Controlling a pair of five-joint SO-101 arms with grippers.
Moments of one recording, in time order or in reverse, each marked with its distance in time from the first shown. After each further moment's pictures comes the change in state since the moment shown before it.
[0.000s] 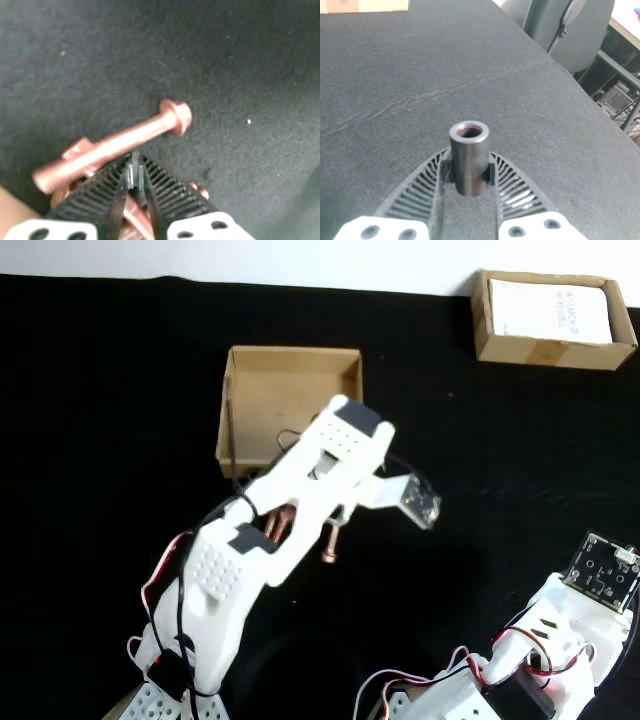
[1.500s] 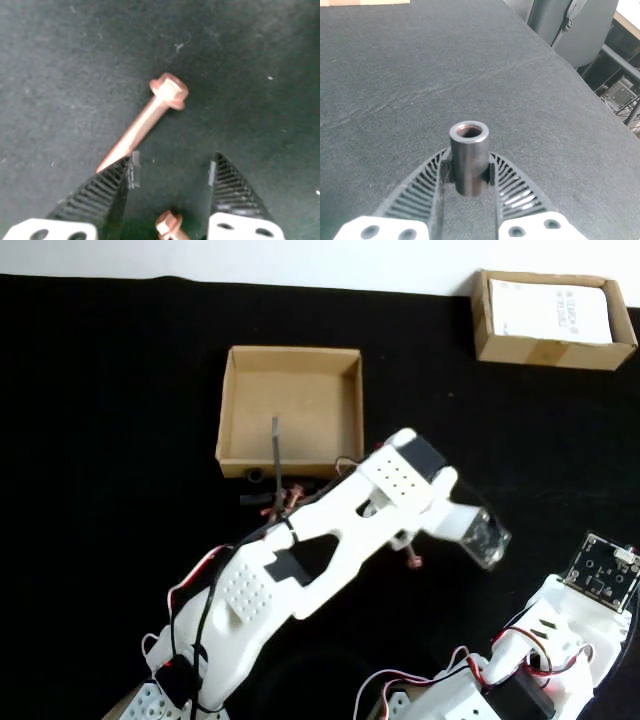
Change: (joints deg) left arm 12.4 2.7 -8.4 -12.4 0.9; right arm 0.0 0.0 0.0 1.3 0.0
